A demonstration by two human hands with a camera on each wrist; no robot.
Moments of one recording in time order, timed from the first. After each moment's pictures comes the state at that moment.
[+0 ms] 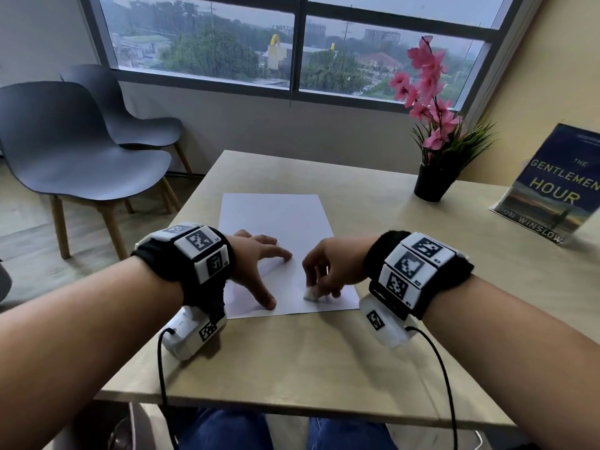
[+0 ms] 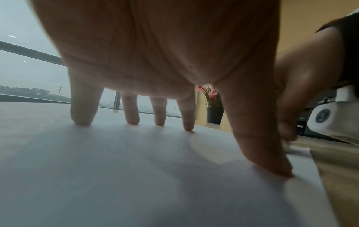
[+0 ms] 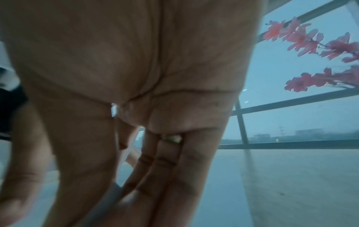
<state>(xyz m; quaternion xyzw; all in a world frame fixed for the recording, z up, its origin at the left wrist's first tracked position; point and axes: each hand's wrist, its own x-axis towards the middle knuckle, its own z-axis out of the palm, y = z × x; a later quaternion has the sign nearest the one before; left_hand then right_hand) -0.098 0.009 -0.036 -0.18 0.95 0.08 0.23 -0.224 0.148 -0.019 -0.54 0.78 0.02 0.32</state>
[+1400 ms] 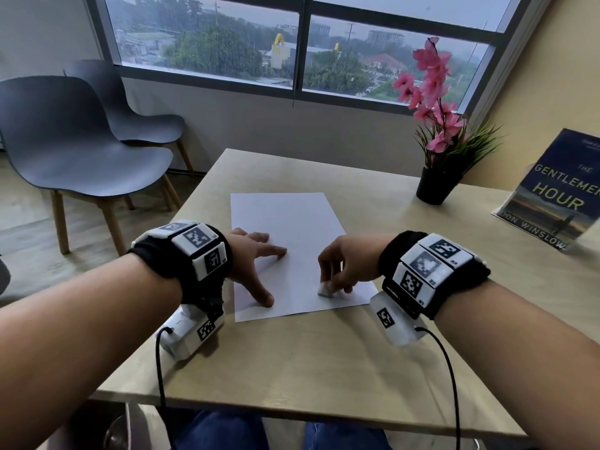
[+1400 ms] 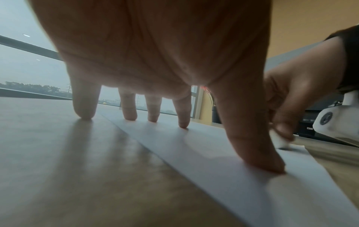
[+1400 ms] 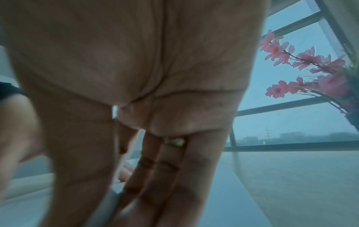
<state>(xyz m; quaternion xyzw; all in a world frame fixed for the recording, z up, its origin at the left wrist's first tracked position) -0.100 0.000 -0.039 -0.21 0.94 0.08 0.23 -0.244 0.156 -0.019 -0.51 0.80 0.01 0.31</state>
